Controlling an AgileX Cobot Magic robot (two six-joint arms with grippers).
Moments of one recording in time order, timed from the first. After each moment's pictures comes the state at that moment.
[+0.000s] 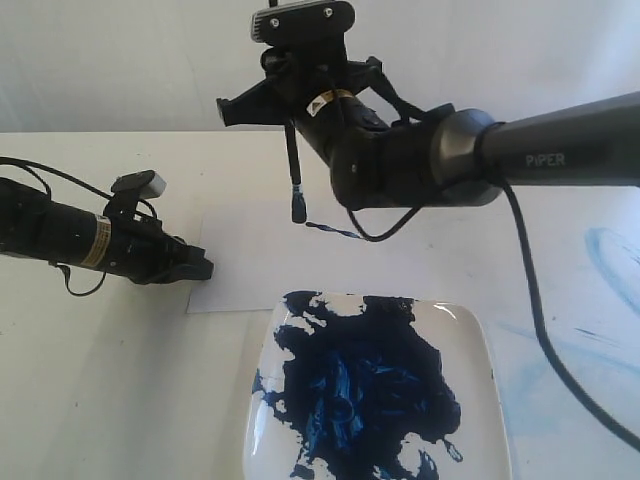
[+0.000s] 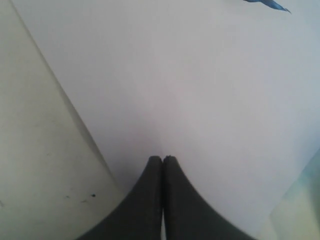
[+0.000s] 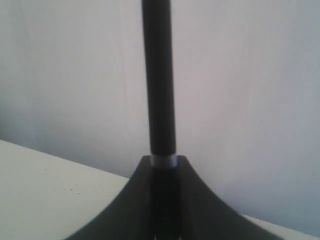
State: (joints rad) left arm -0.16 2.06 -1.09 1.66 -0.66 -1.63; right arm 0.79 2.01 -1.36 0.39 -0.61 -0.38
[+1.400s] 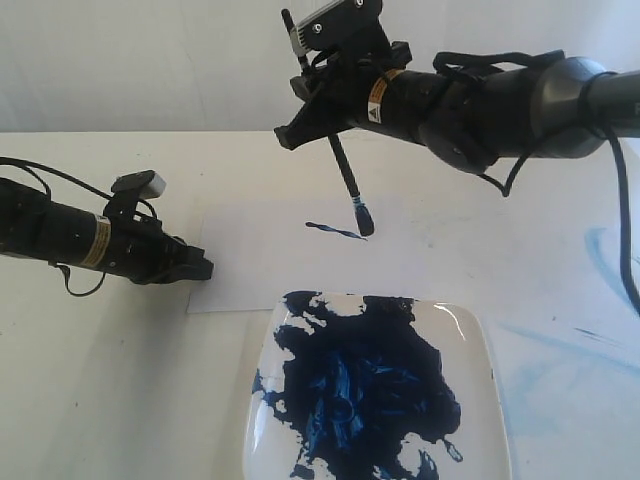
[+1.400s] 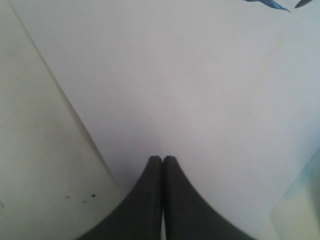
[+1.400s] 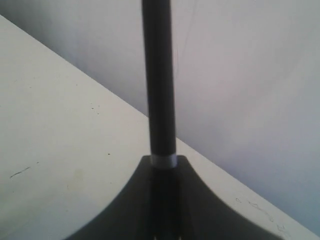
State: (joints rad) left arm -0.16 2.06 -1.09 1.66 -0.66 -1.62; right arm 0.60 1.93 -1.34 -0.58 -0.34 0.26
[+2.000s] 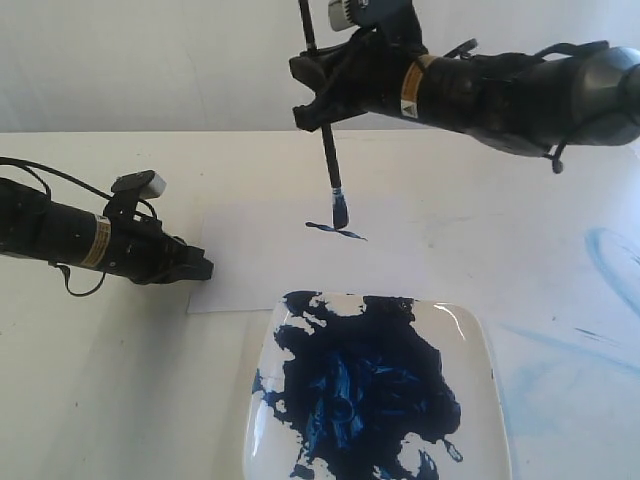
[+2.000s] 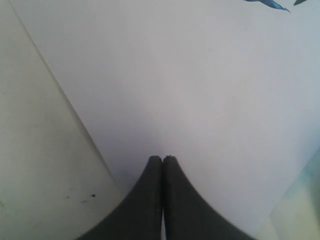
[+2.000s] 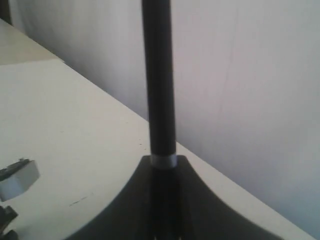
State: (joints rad) left arm -0.16 2.06 -1.09 1.66 -0.66 -1.62; right arm 0.47 1.93 -1.34 -1.00 -0.65 0.71
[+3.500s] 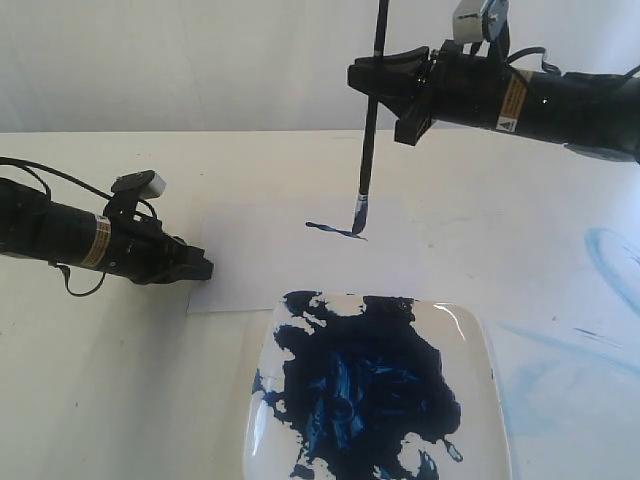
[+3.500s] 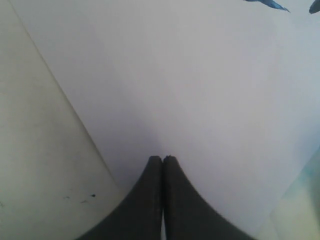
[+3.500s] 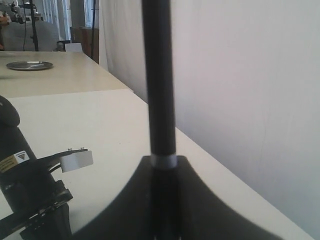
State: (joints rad) left arm -0.16 2.06 -1.09 1.66 -0.66 -1.62; right arm 0.22 2.01 -1.34 -1.24 -1.17 0.81
